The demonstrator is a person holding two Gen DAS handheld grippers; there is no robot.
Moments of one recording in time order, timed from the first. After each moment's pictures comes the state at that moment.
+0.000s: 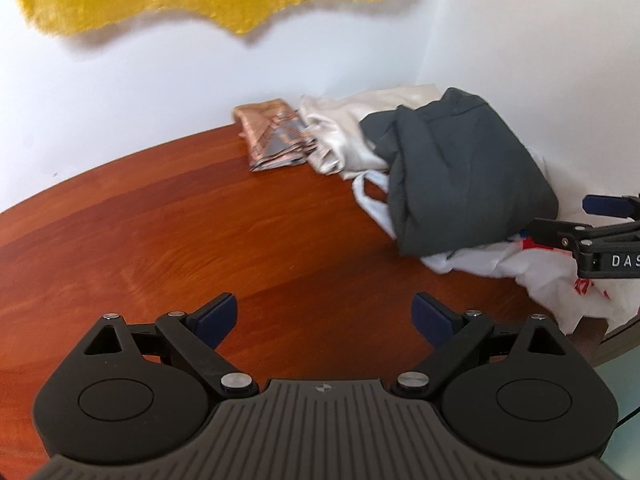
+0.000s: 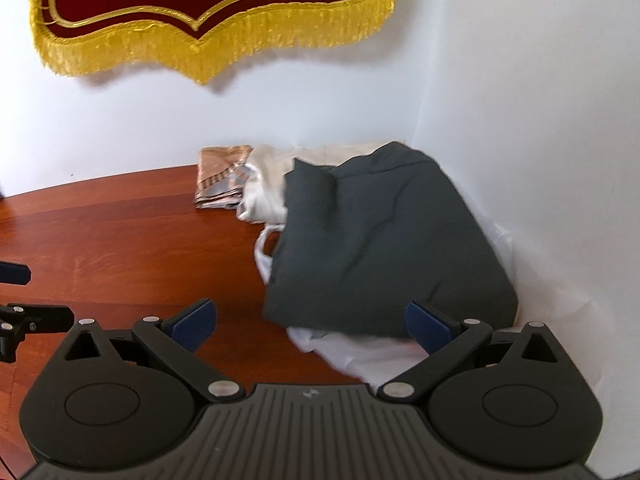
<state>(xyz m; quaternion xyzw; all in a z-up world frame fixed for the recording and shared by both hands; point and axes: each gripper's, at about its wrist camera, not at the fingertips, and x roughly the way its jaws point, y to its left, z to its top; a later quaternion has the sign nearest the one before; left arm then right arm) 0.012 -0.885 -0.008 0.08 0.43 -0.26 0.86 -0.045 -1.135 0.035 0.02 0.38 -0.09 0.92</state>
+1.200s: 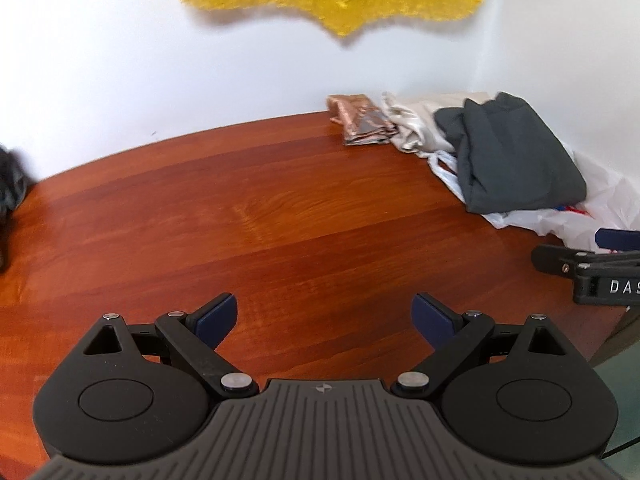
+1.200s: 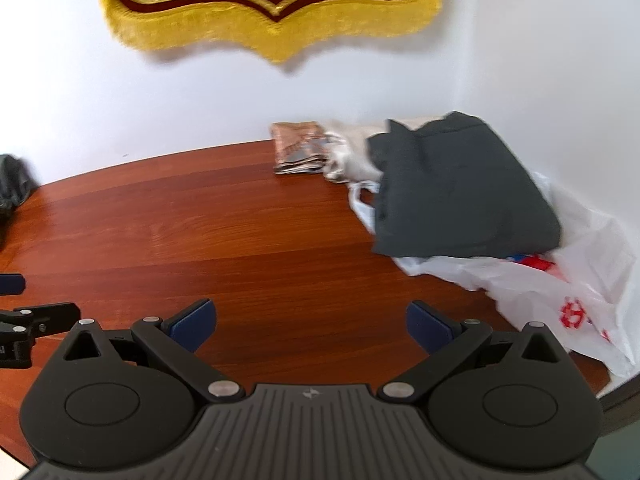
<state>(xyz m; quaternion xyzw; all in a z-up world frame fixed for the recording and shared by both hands) -0.060 -0.748 -0.010 0.07 0.40 -0.19 0.89 -0.104 -0.980 0.022 0.03 0.38 -0.07 0.92</state>
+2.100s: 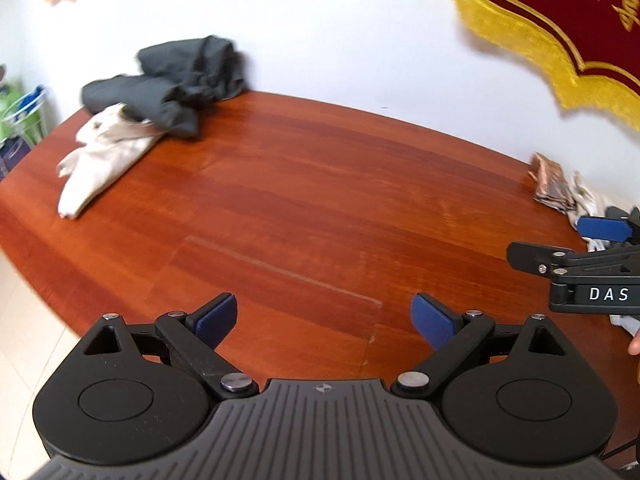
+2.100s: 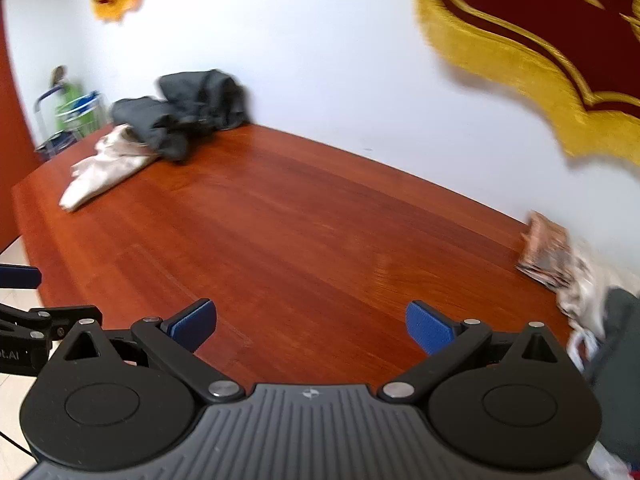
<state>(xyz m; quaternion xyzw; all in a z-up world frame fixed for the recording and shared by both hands) -0.131 -0.628 0.010 -0.07 0.40 0.11 0.91 -0.030 -0.812 0.040 -0.12 0.37 0.26 0.88</state>
